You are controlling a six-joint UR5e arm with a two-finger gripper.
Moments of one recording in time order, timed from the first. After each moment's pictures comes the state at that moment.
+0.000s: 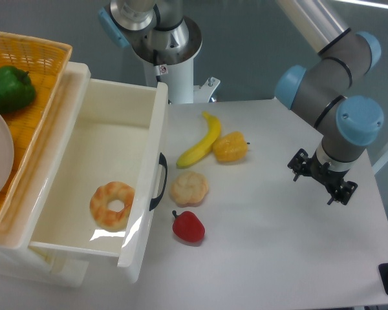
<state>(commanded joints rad) 2.76 -2.15 -1.38 -1.16 1.56 1.45</state>
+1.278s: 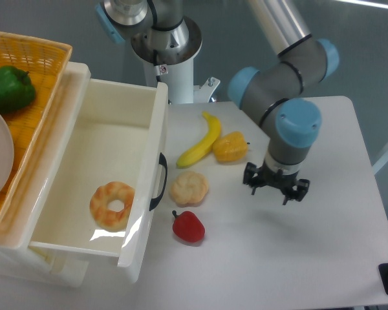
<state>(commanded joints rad) 2.59 -2.04 -1.56 -1.04 1.49 0.74</state>
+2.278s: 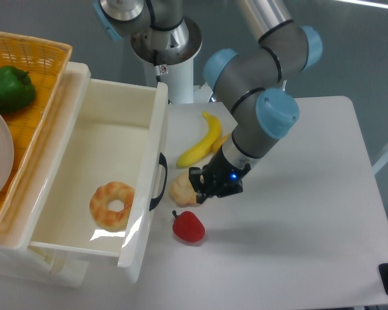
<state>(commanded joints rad) 2.58 -1.89 -1.59 -1.39 1.00 0.59</state>
